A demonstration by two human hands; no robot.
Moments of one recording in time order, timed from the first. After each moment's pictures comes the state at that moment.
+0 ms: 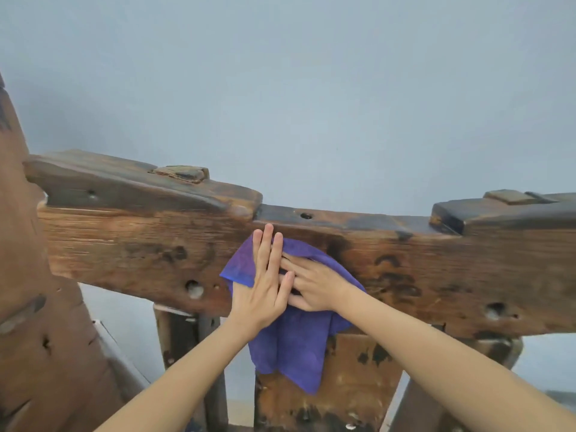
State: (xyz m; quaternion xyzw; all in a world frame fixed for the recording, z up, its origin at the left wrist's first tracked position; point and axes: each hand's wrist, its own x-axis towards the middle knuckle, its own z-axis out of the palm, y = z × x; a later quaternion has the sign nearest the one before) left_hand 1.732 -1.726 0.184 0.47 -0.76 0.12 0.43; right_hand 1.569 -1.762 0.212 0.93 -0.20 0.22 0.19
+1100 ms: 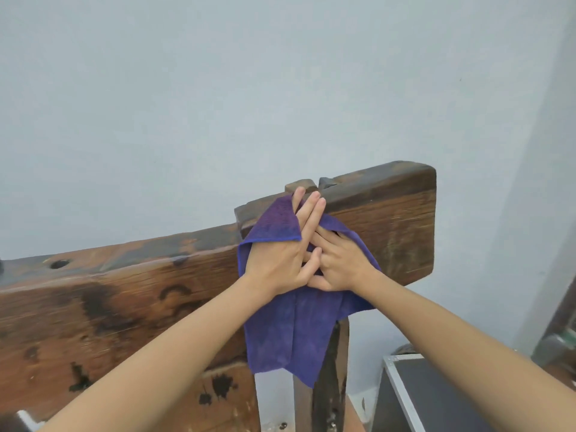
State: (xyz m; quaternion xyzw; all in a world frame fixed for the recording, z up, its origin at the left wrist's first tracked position) left_hand 1.363 -1.741 0.278 0.22 -0.88 0.19 0.37; right_hand 1.188 -1.719 0.248 0.78 -0.38 0.24 0.44
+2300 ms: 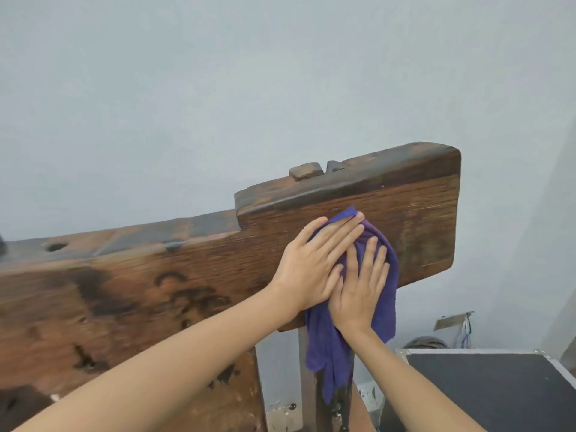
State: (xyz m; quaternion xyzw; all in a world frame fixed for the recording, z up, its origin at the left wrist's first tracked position) left_hand 1.329 -1.725 0.245 0.23 -0.90 0.31 0.20; right_hand 1.201 -1.711 0.117 0.50 -0.68 0.49 0.23
